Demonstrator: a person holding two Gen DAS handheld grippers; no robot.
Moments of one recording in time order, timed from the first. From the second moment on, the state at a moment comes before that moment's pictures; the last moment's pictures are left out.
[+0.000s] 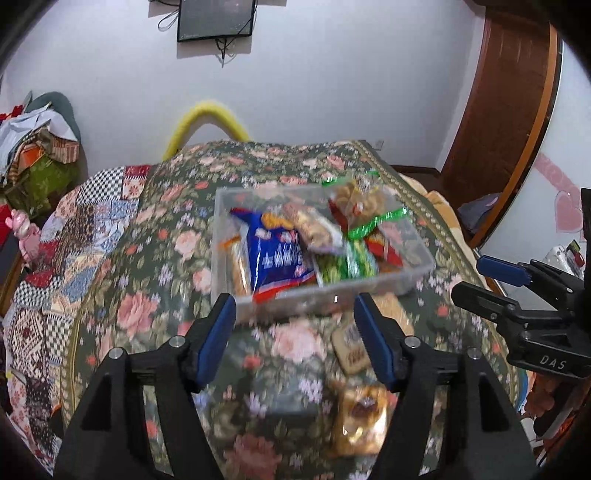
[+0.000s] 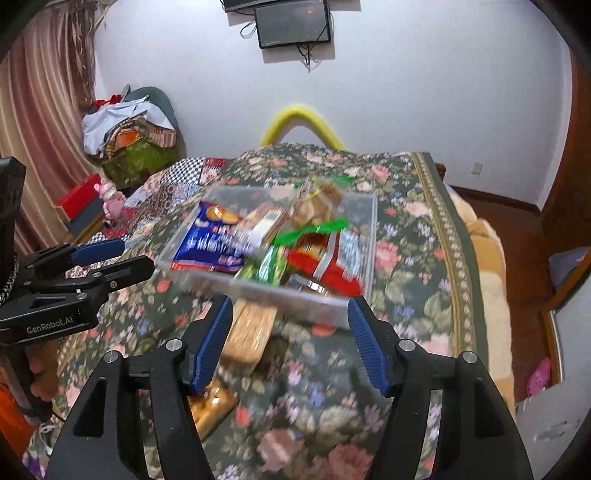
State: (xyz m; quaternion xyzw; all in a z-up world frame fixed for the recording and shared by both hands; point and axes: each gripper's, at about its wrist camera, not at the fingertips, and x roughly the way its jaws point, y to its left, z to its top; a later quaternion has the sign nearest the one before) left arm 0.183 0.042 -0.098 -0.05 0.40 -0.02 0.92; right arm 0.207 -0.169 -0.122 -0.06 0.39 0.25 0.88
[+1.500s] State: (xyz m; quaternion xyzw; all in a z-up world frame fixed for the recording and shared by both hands) left arm 0.150 -0.021 -0.194 -0.06 0.50 -0.09 0.86; right arm 0.180 -0.197 -0.156 0.00 0.42 0.24 0.88
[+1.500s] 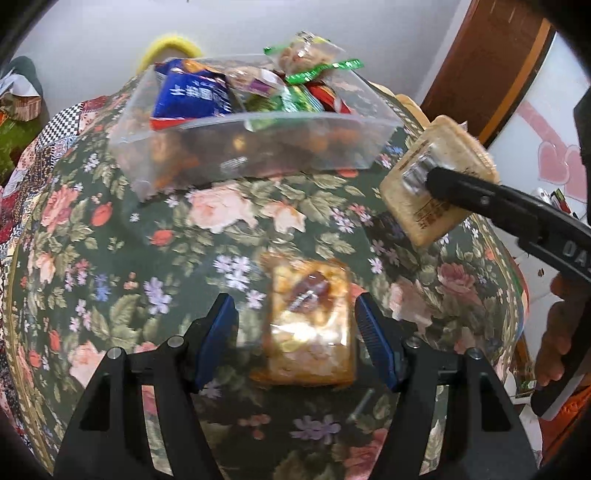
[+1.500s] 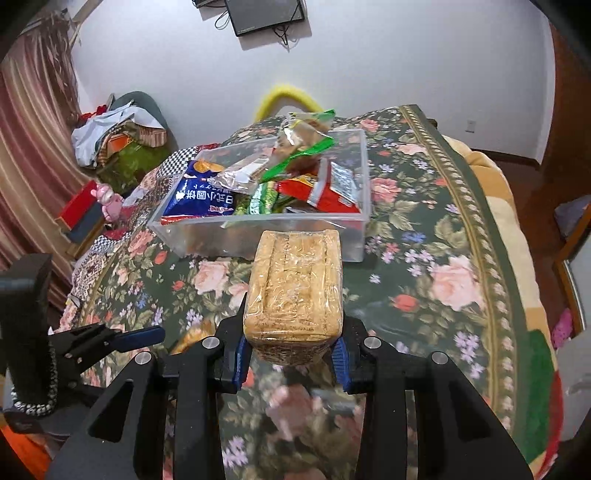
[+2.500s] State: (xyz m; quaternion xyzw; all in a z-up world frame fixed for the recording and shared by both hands) left arm 0.179 0.010 -0.132 -0.07 0.42 -0.06 0.90; right arm 0.191 -0.192 -0.126 0.01 0.38 0.25 0.89
